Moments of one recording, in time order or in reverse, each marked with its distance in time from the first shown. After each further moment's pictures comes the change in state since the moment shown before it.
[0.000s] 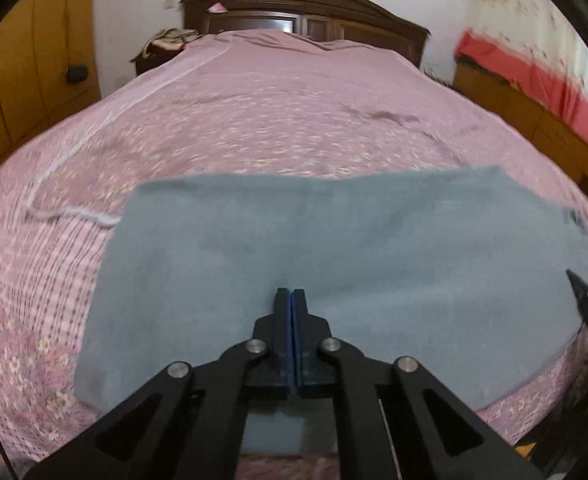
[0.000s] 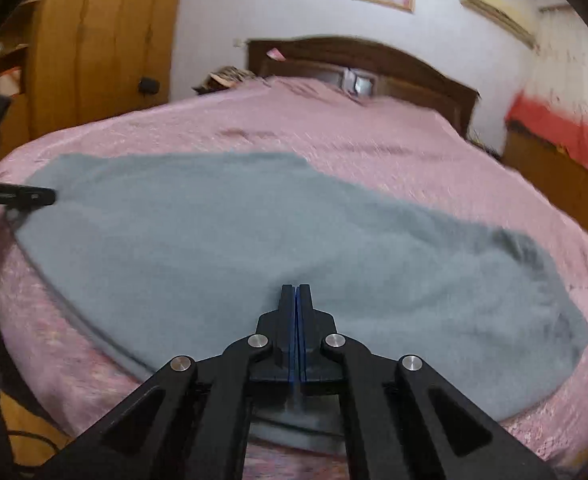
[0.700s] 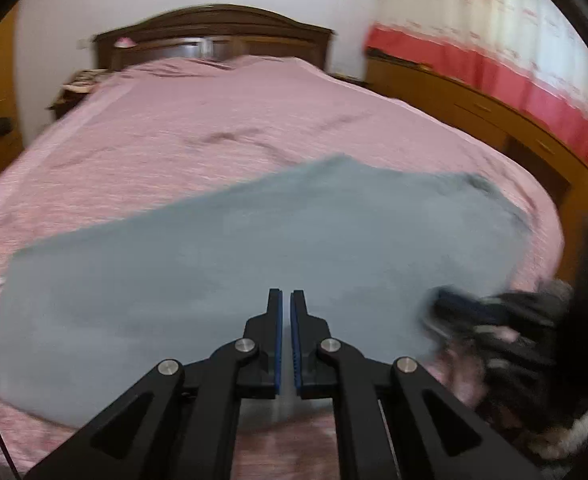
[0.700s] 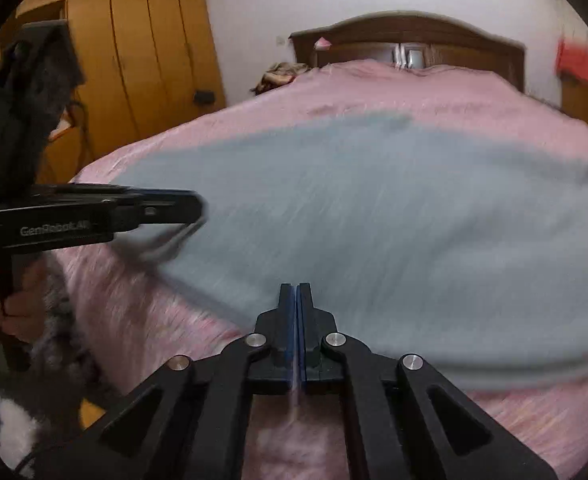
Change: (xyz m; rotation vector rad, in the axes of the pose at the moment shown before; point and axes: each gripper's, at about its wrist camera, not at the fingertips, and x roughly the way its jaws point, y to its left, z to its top) left arm -0.024 -0.138 -0.010 0.233 -0.037 -0.246; right arm 0.010 0.041 -0.024 0.091 0.077 0.296
